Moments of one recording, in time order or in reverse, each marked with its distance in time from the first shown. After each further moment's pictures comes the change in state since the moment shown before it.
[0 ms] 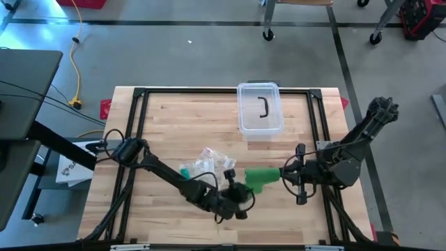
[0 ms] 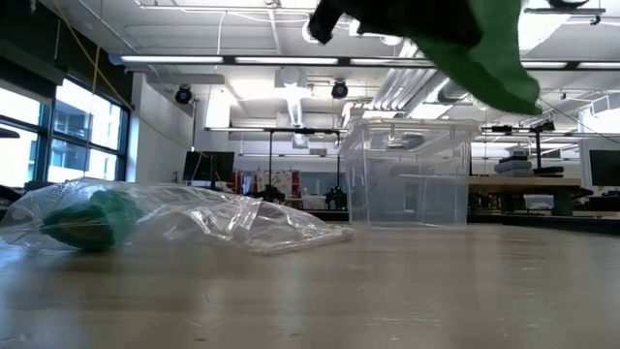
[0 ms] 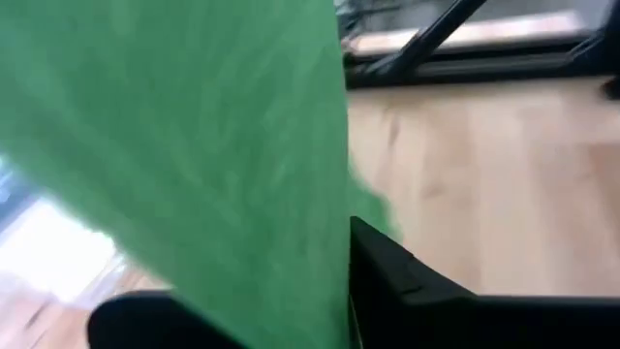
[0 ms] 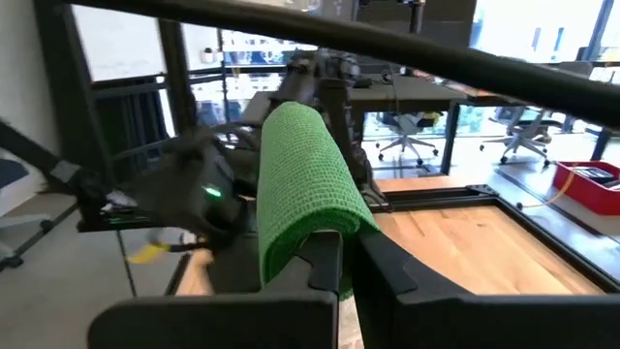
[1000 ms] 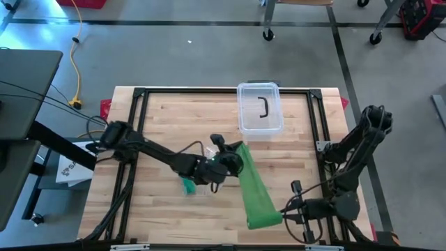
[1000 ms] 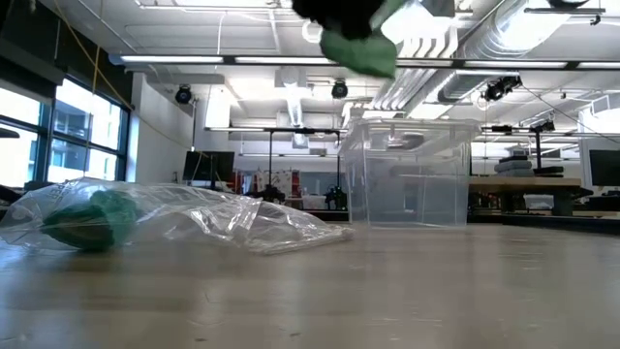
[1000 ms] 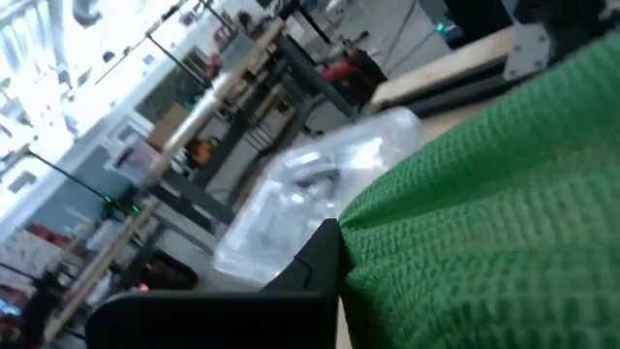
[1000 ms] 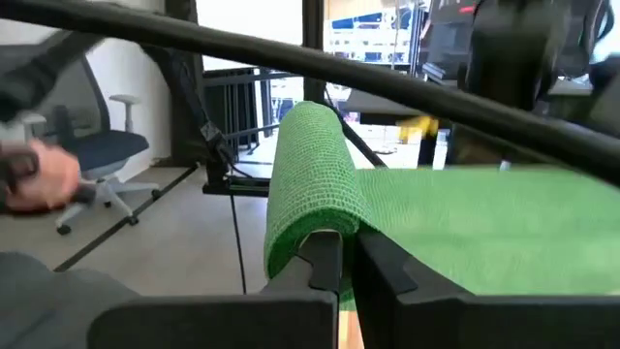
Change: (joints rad) left arm 0.159 -0.249 -0.184 0.136 -0.329 0.606; right arm 0.222 0.293 0.000 0.312 -0.031 -0.018
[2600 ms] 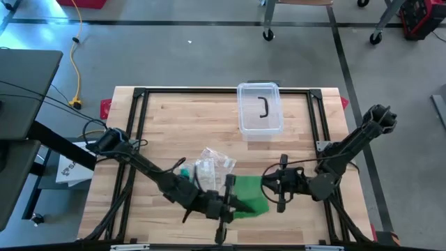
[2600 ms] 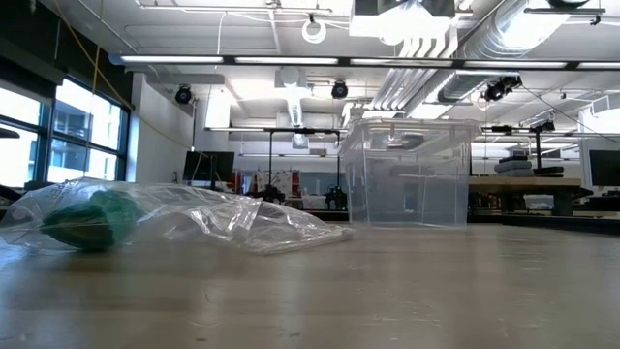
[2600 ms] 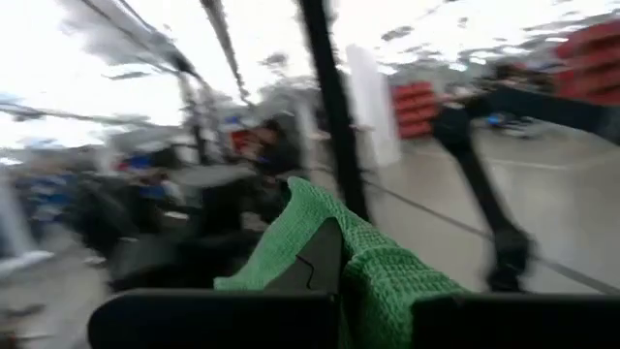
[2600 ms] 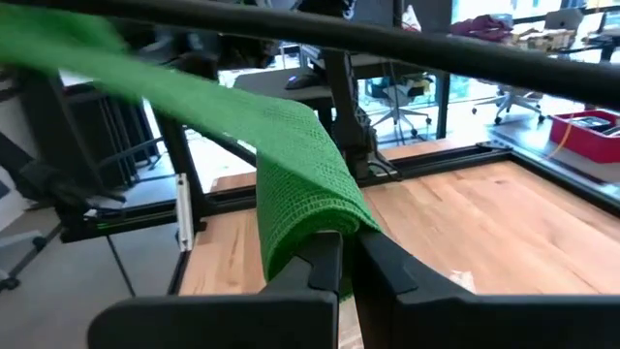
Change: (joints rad) left arm -0.242 -0.002 0.166 0.442 0.770 -0.094; right arm -0.306 -0.051 0.001 -0.154 0.006 0.185
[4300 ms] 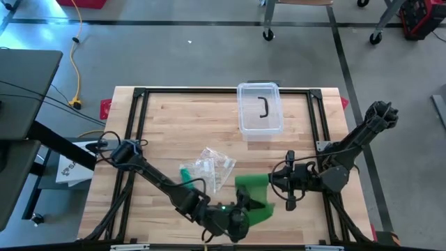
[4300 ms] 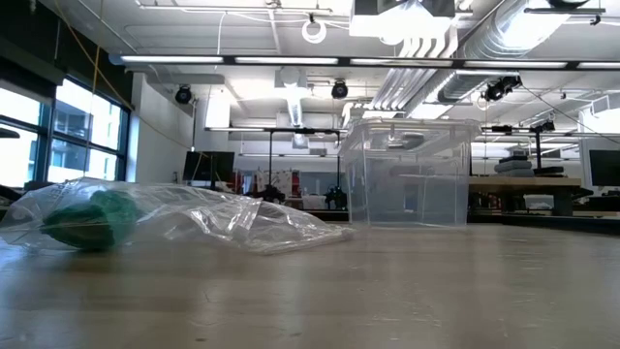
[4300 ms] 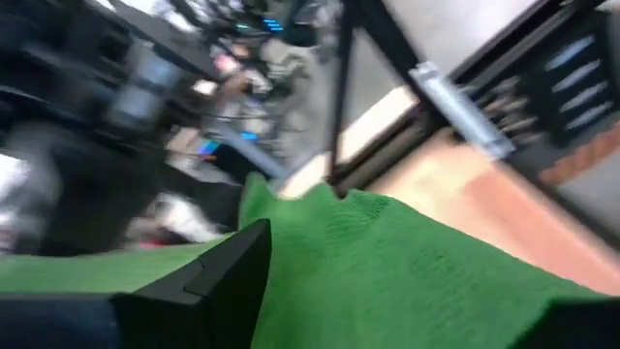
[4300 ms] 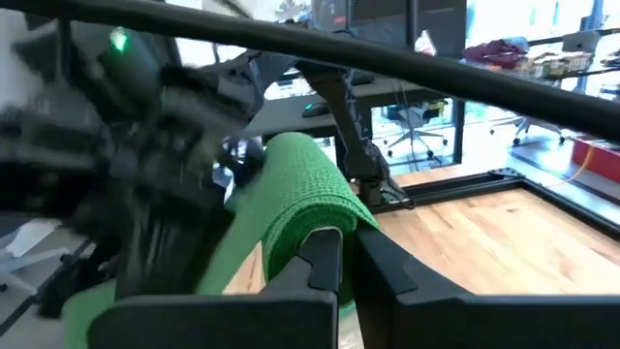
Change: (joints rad) left arm -0.022 0.227 0.337 -0.686 -0.266 0.242; right arm 0.044 -0.098 0.001 0.020 -0.002 -0.078
